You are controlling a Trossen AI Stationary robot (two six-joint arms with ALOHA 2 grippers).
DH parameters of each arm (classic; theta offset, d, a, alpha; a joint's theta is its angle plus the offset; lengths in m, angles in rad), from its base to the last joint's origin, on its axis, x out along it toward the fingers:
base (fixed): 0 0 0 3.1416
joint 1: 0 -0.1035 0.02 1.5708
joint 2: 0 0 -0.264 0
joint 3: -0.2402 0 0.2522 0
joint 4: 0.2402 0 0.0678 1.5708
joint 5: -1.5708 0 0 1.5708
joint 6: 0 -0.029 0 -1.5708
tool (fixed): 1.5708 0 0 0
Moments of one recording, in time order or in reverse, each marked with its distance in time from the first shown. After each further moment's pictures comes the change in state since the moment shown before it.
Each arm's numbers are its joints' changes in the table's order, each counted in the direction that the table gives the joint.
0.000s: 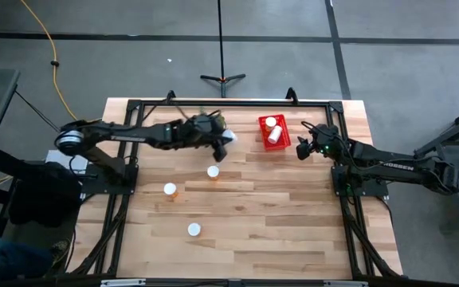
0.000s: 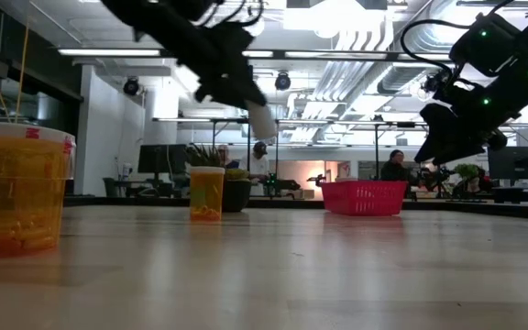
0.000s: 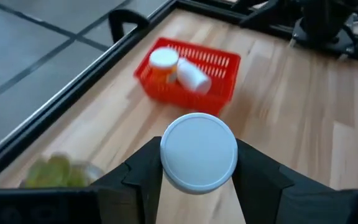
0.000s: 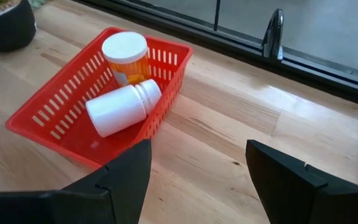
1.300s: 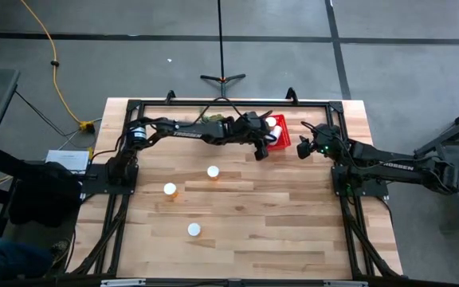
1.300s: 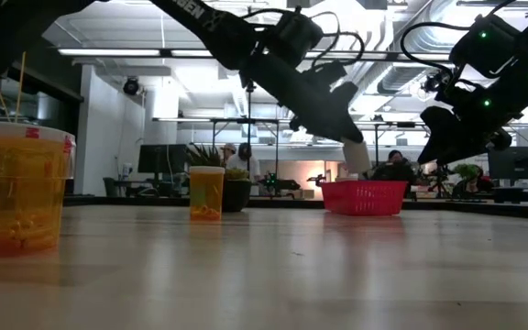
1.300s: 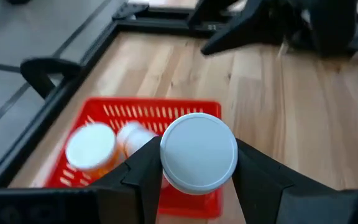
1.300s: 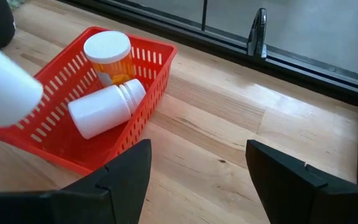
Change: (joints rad) left arm -0.030 0.650 -0.620 -0.048 -0.134 -0.227; right arm 0.000 0.000 0.000 0.022 -0.049 -0.015
